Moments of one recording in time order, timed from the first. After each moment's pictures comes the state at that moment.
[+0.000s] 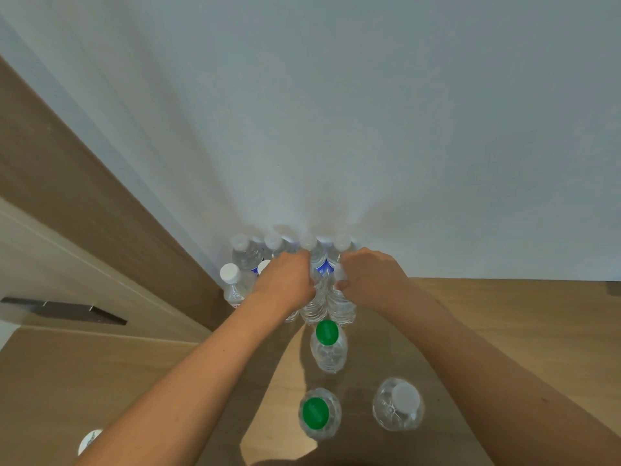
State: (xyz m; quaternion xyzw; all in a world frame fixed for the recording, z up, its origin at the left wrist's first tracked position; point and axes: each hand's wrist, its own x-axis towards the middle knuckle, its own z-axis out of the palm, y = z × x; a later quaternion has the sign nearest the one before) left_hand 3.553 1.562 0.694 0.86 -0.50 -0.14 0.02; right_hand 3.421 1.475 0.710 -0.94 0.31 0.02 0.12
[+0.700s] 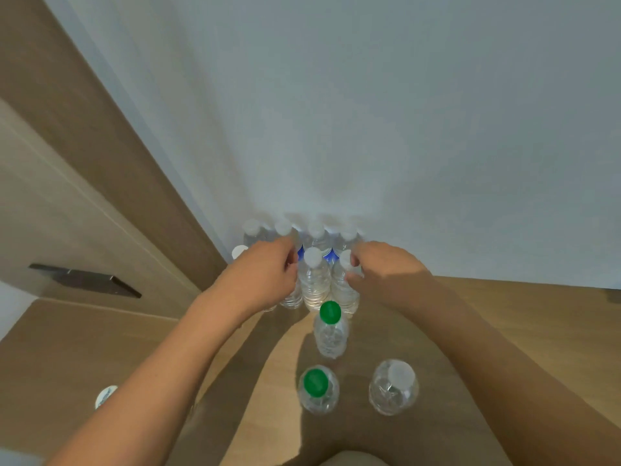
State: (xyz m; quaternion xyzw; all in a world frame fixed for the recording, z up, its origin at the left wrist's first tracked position) left_hand 3.553 1.623 0.749 0.85 -0.50 -0.15 0.10; right_hand 3.395 1.484 0.726 -0.94 0.30 0.04 0.16
